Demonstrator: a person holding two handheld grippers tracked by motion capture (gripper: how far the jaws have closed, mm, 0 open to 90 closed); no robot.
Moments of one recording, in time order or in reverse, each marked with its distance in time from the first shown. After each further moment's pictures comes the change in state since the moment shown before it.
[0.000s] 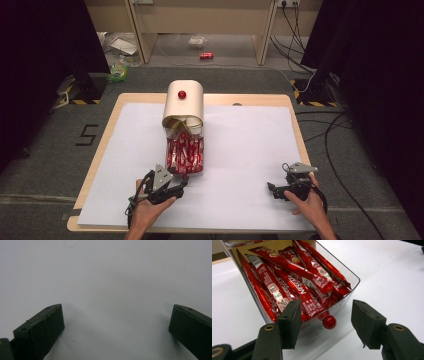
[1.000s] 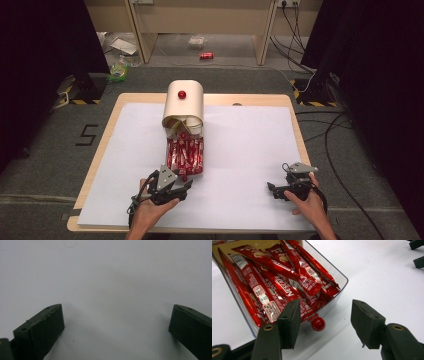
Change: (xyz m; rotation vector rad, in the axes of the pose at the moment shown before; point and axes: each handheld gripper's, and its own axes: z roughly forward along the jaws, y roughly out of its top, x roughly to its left) left arm -0.010 0.008 -0.001 0.056 -0.048 0.005; right arm 0.000 0.000 0.000 0.001 0.000 -0.002
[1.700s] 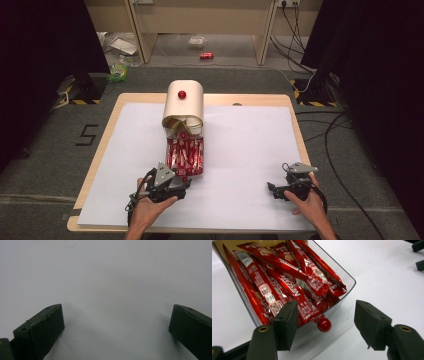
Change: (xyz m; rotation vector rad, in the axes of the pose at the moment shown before) left arm 0.008 0.003 -0.001 -0.001 0.001 -0.035; right arm 0.000 0.000 0.000 0.000 0.000 0.003
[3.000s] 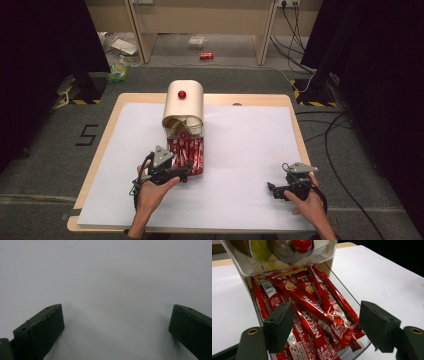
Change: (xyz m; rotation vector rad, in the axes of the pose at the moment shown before) left arm 0.019 0.031 0.020 -0.076 0.060 -0.113; right arm 0.000 0.000 0.000 0.001 -0.001 -0.001
